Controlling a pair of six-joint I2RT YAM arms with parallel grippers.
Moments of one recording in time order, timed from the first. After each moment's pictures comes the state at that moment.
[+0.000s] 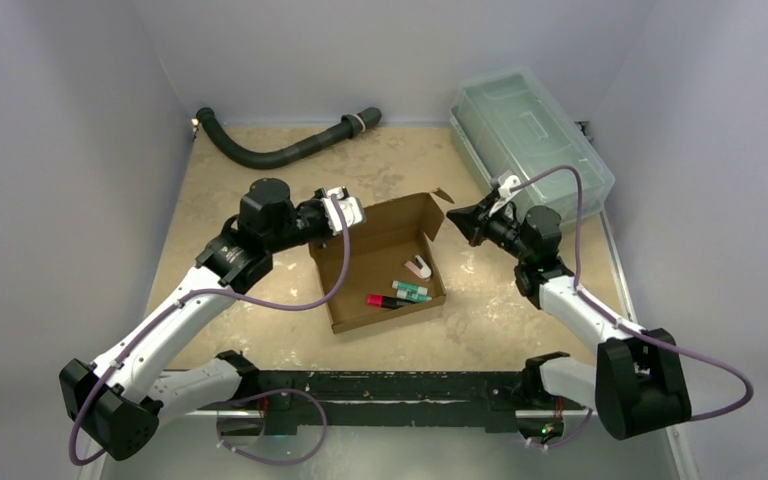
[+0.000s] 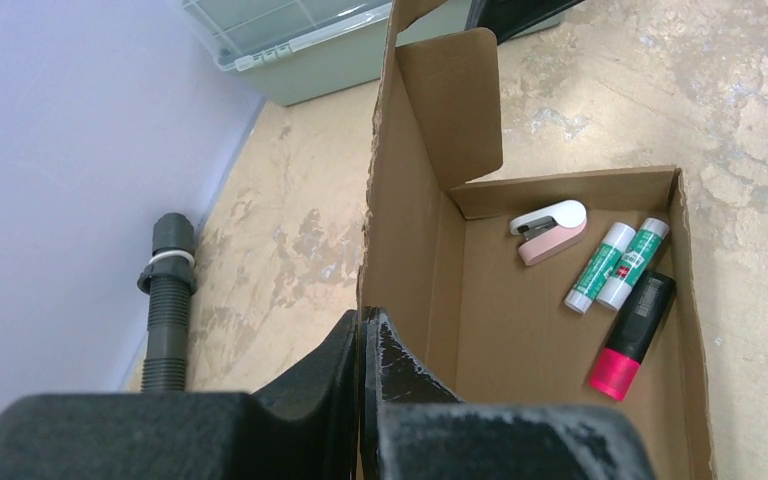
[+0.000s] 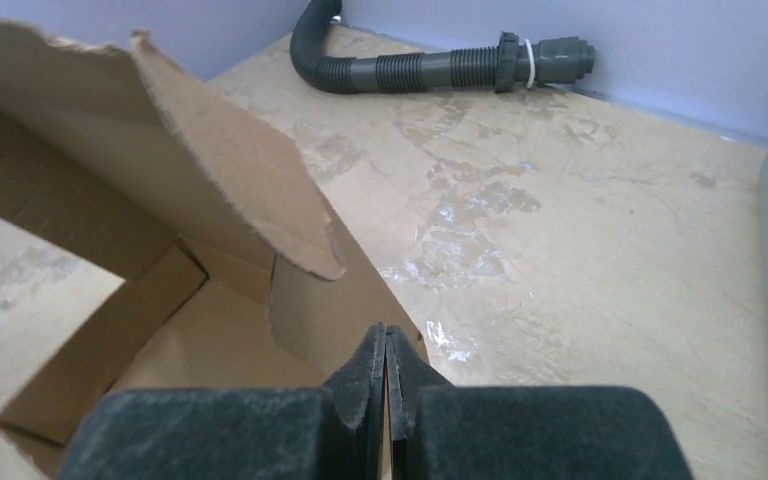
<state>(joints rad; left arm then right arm) -0.58 1.04 0.99 -0.25 0.39 0.58 0.22 1.15 0.52 0.57 -0.59 0.14</state>
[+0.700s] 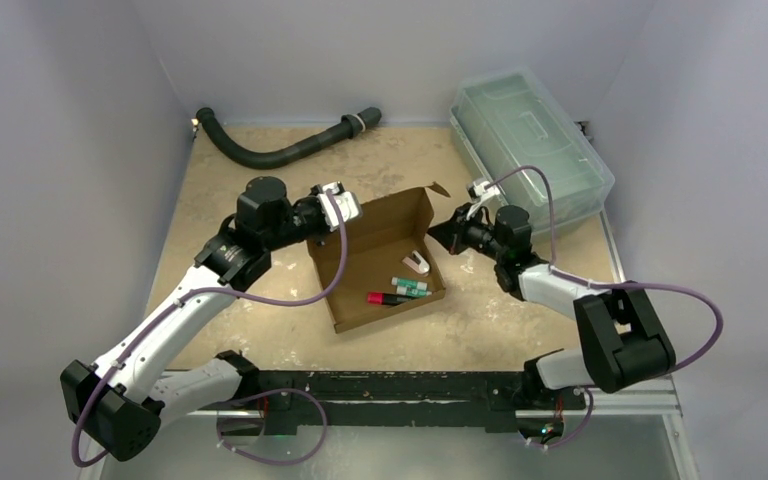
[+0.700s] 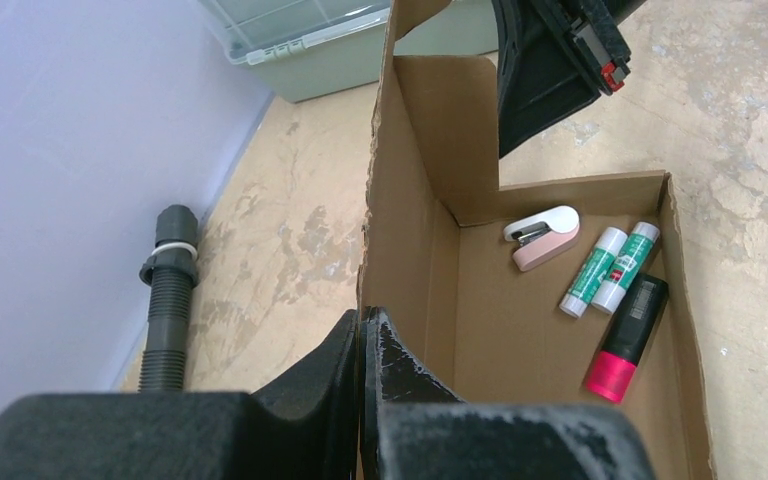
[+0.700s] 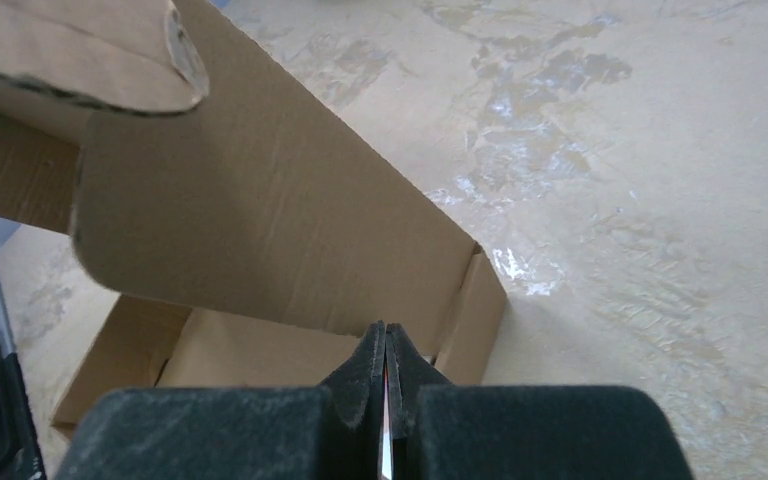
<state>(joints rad) -0.55 1.04 0.99 -0.23 0.39 0.55 0.32 1.38 0.52 0.63 -0.50 0.32</state>
